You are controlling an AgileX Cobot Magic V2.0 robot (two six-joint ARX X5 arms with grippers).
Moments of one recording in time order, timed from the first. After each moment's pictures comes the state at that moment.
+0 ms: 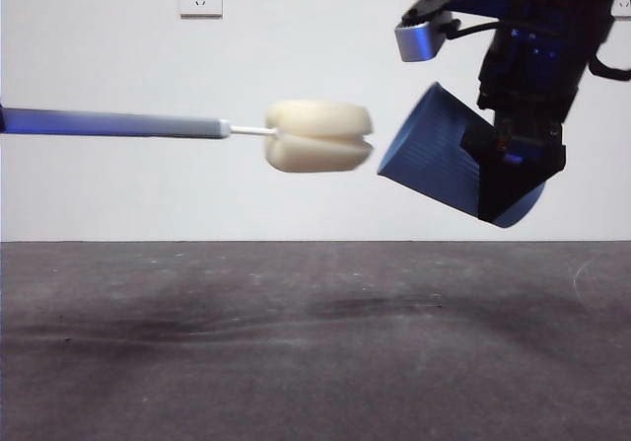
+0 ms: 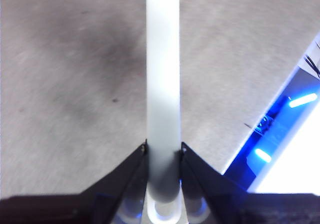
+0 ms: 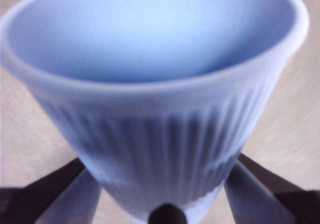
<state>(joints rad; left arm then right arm) -0.65 1.00 0.93 -1.01 -0.03 0.30 0.63 1.39 0.95 -0.50 0.35 -0.76</state>
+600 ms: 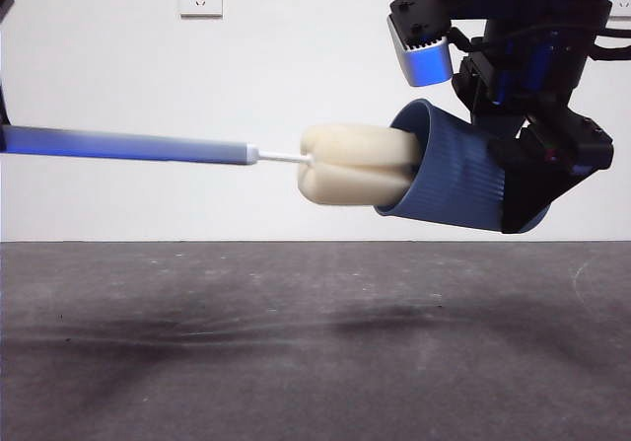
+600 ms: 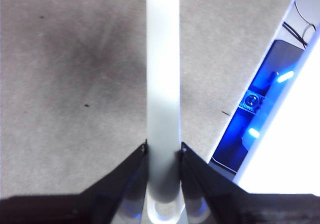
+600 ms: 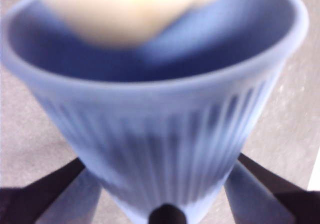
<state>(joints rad) -0.75 1.04 0.93 -1.04 -0.03 0.33 0.72 1.39 0.95 -0.59 0.43 -1.03</state>
